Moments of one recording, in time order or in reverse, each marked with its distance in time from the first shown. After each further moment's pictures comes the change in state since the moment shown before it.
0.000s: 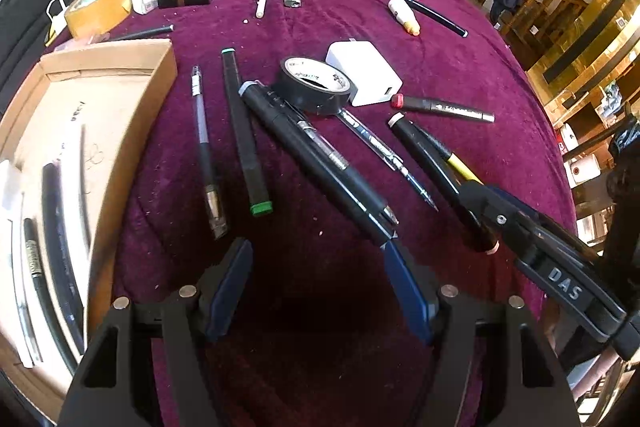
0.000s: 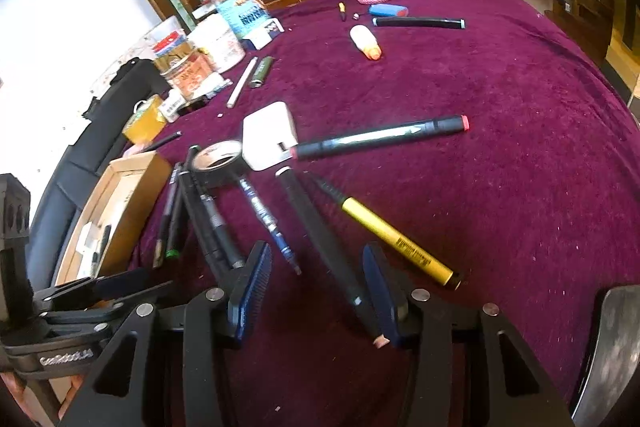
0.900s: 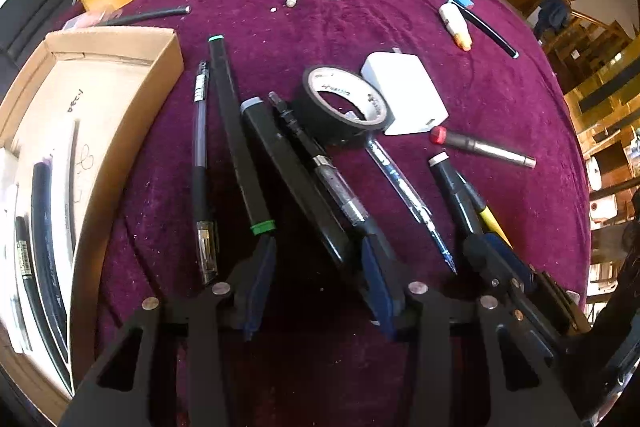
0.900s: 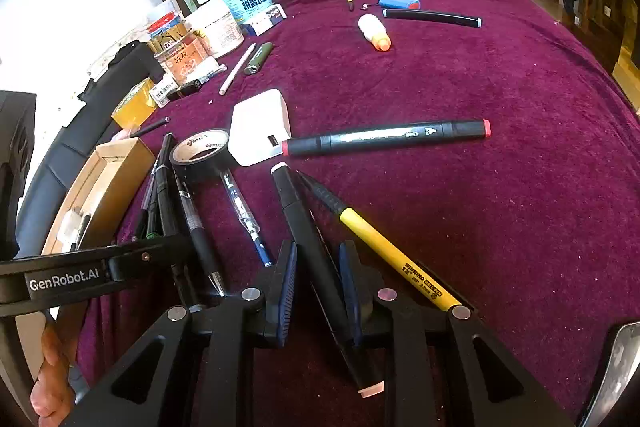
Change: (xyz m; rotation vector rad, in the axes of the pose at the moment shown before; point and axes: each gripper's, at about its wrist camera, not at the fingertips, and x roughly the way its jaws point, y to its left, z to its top) left arm 0.028 0.001 0.032 -0.152 0.060 0.087; right arm 0.025 0.001 0.004 -0.062 0.017 -0.019
